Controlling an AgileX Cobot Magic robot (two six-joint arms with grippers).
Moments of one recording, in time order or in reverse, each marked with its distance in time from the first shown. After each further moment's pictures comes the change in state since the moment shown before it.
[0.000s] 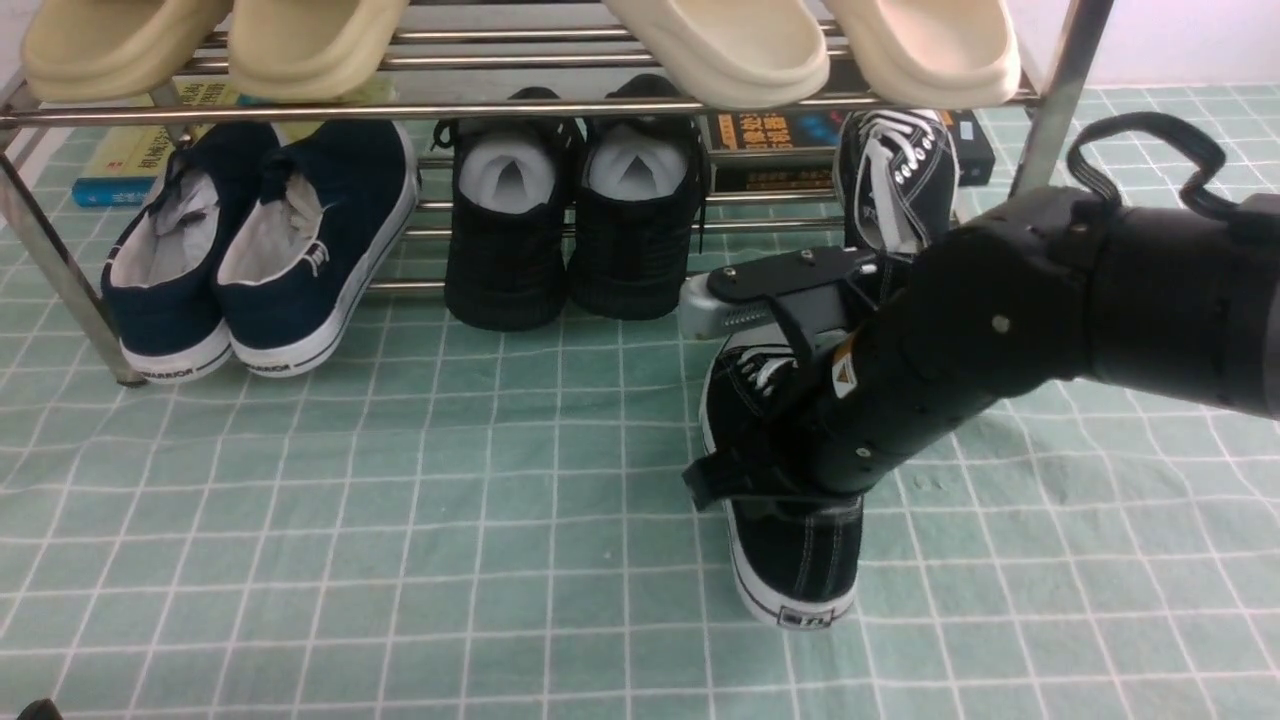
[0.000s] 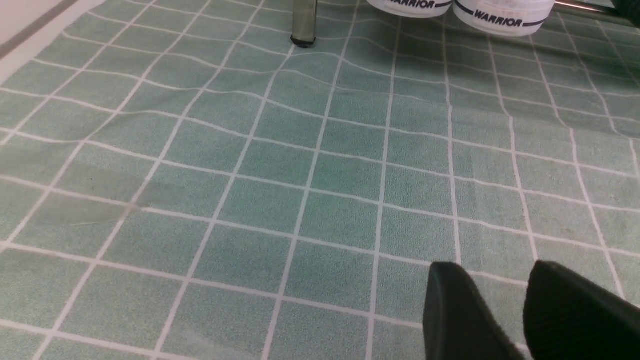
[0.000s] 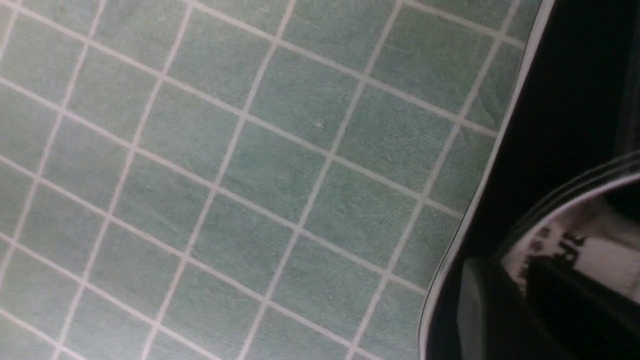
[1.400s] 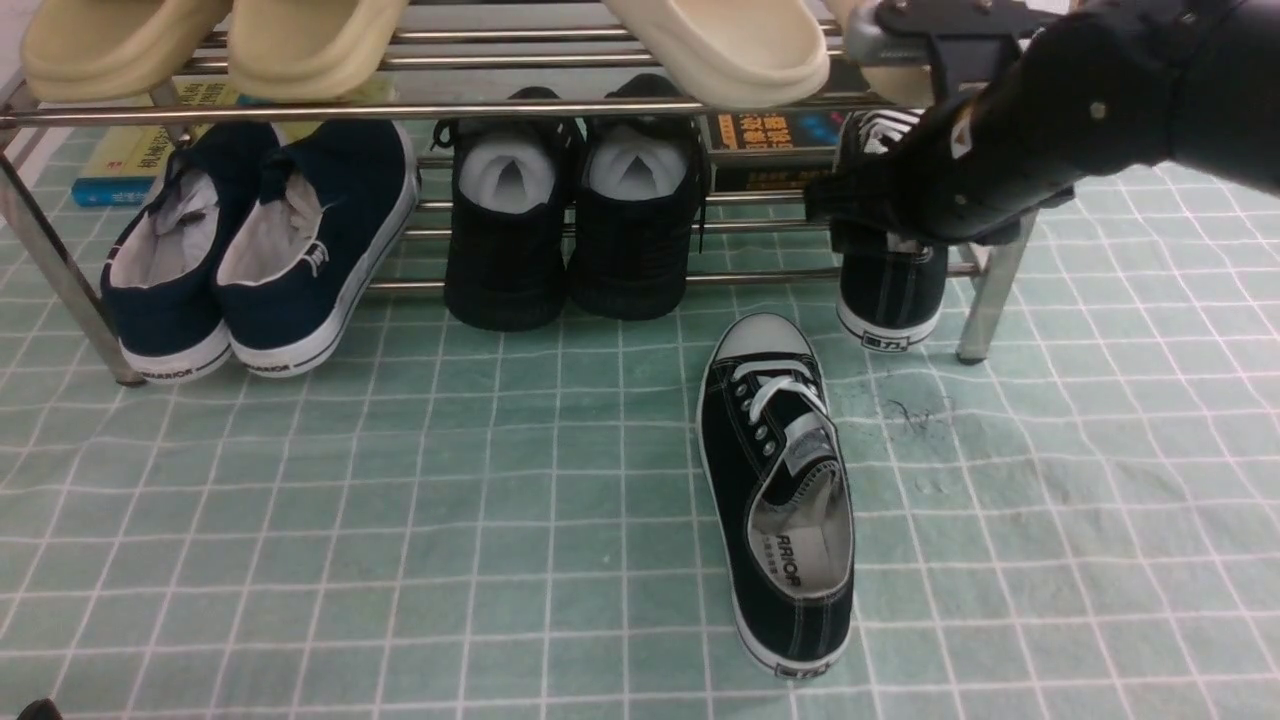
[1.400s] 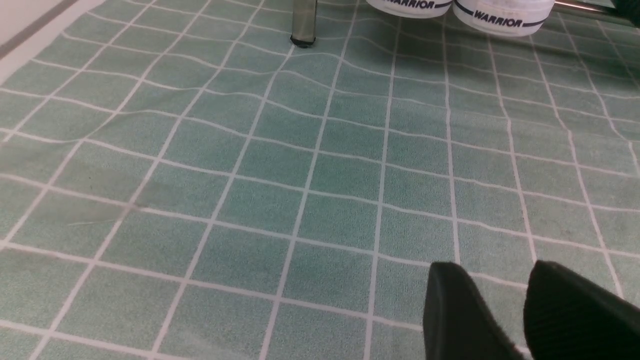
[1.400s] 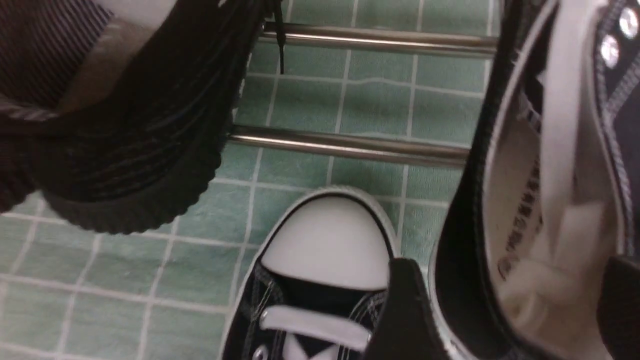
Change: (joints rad) right arm -0.245 0.105 -0.279 -0.342 -0.059 0.225; left arm 0.000 0.000 0.000 0.000 0.000 0.000
